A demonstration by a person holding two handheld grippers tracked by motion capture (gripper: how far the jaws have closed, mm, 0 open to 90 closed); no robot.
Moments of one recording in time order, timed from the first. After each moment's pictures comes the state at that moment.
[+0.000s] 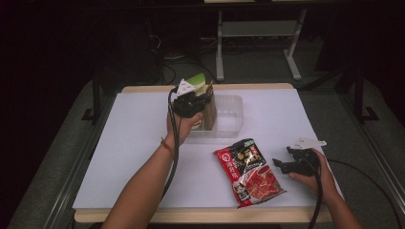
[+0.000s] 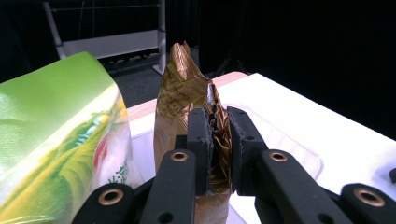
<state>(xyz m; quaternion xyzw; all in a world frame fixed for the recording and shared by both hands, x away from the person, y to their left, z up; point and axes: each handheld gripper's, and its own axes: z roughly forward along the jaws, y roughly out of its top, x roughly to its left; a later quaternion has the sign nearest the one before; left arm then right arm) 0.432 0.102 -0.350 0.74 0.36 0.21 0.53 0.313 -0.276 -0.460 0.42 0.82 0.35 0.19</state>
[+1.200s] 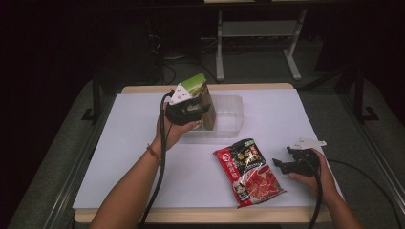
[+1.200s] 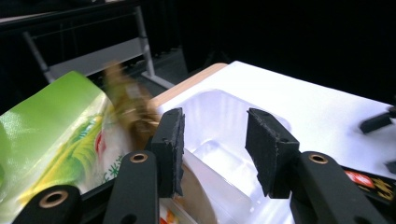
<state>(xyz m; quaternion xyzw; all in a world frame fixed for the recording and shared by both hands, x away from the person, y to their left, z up) 0.399 0.122 -0.336 0.78 0.27 0.22 0.52 0.313 -0.275 -0.460 0.42 0.82 0.35 0.19</state>
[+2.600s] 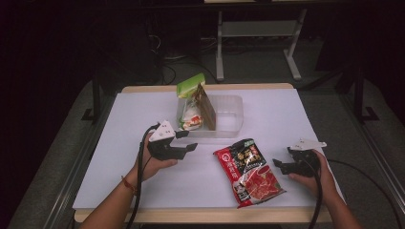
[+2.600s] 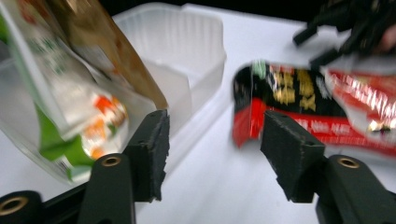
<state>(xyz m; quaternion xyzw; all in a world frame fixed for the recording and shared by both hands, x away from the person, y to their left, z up) 0.334 0.170 -0.390 0.83 0.22 0.16 0.48 0.310 -0.275 -0.460 0.42 0.81 0.35 0.20</state>
